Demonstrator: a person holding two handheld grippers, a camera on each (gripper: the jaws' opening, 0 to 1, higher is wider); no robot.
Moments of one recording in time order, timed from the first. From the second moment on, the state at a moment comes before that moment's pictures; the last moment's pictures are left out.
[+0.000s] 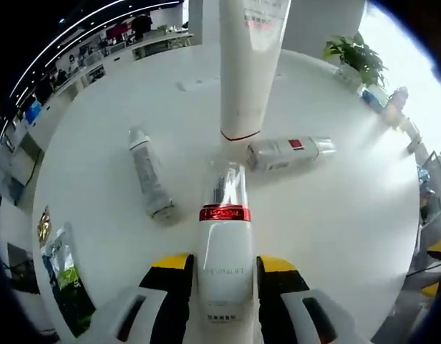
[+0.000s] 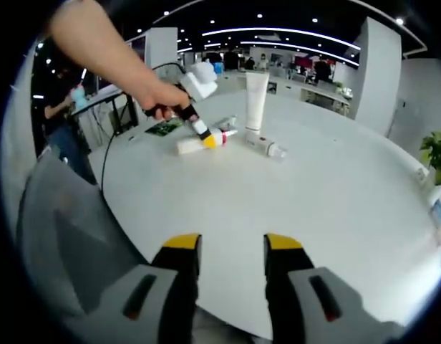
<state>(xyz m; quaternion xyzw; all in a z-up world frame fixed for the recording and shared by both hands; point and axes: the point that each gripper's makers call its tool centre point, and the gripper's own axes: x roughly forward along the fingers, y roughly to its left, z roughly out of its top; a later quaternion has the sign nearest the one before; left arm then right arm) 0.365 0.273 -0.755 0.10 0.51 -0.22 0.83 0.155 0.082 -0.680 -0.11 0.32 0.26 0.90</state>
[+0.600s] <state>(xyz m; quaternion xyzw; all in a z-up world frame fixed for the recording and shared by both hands) 0.369 0.279 -0.754 0.09 0.50 -0.24 0.83 0.153 0.081 -0.683 -0.11 0.33 0.26 0.90</state>
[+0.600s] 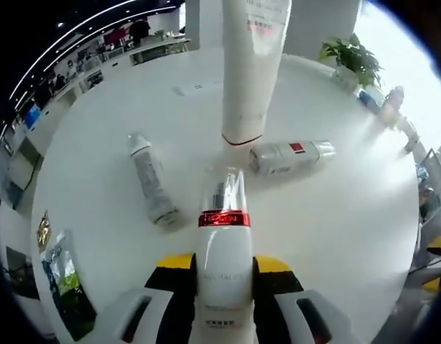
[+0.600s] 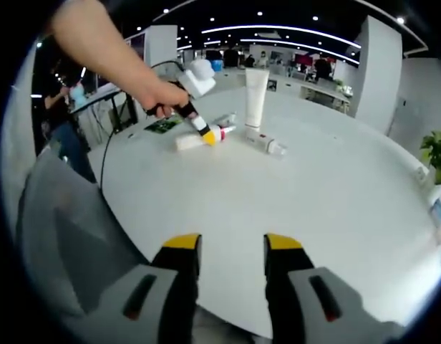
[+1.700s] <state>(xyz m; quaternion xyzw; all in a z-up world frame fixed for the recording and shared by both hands) 0.302 0.243 -0.657 -0.14 0.40 -0.30 0.86 0.150 0.091 -0.681 -0.11 0.33 0.28 0.90</state>
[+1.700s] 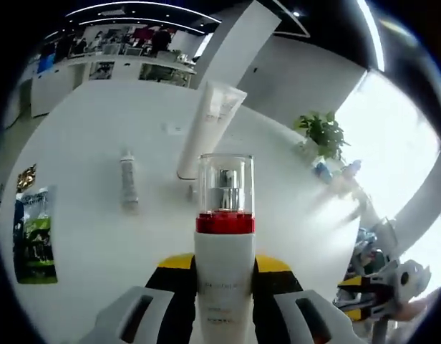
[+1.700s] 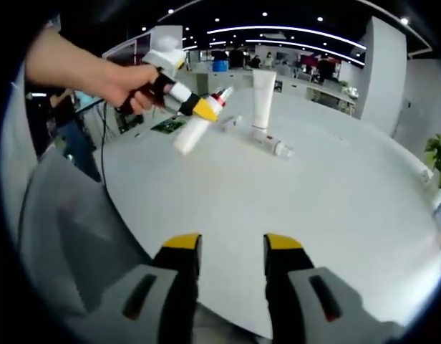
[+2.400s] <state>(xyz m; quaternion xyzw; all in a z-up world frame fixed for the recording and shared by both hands) 0.230 0.253 -0.617 -0.20 0.32 -0.31 0.87 0.139 0.130 -0.652 0.00 0.33 0.36 0.87</state>
